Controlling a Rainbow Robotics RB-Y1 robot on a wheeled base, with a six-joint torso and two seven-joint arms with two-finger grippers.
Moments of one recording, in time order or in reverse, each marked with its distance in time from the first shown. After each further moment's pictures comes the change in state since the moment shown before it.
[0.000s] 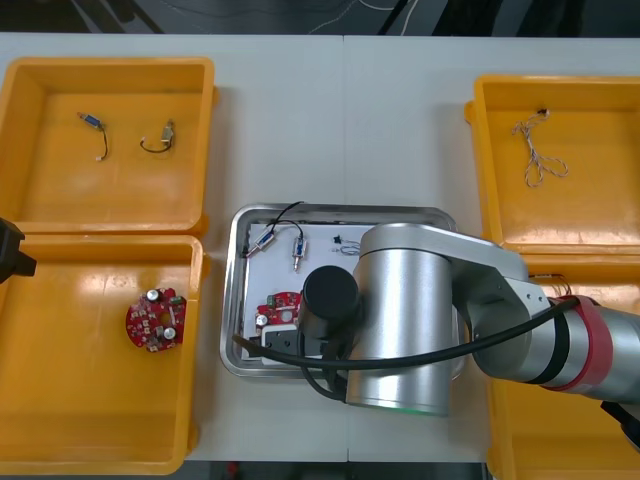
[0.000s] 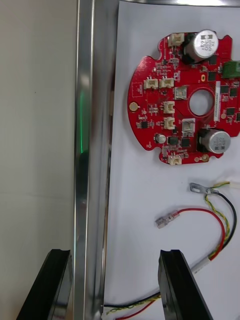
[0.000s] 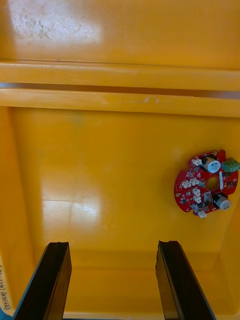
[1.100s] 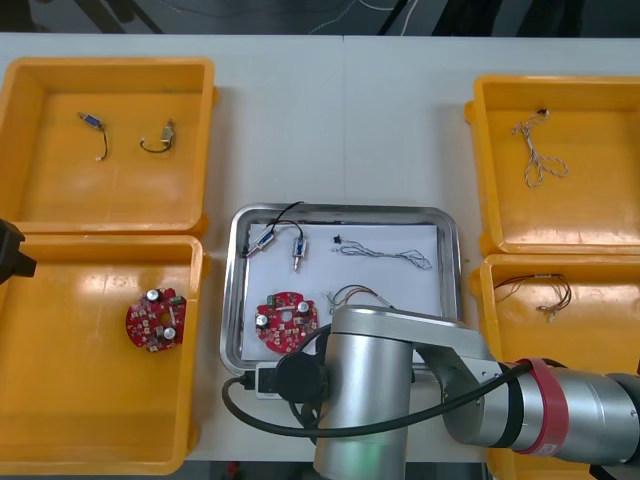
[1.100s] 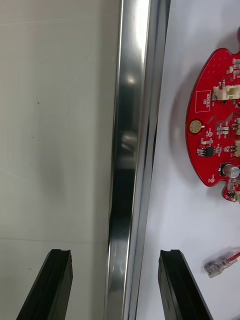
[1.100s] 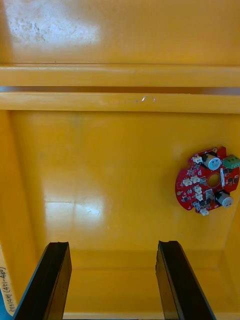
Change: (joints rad) right arm 0.135 0.082 0.124 0.093 0.283 -0.052 0.000; left arm 0.000 0.000 0.000 0.000 0.000 0.000 -0.031
